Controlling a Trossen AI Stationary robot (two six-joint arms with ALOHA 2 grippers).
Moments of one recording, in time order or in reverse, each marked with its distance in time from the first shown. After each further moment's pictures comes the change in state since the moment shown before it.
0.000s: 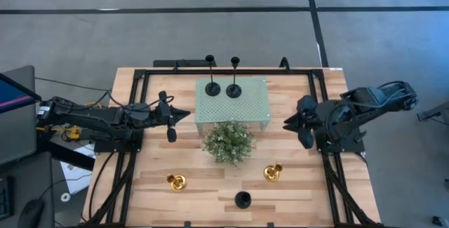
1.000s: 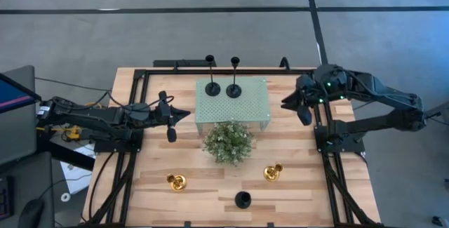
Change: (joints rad) left arm 0.000 0.000 0.000 0.000 0.000 0.000; right arm -0.534 -0.045 0.000 0.052 -0.419 -0.395
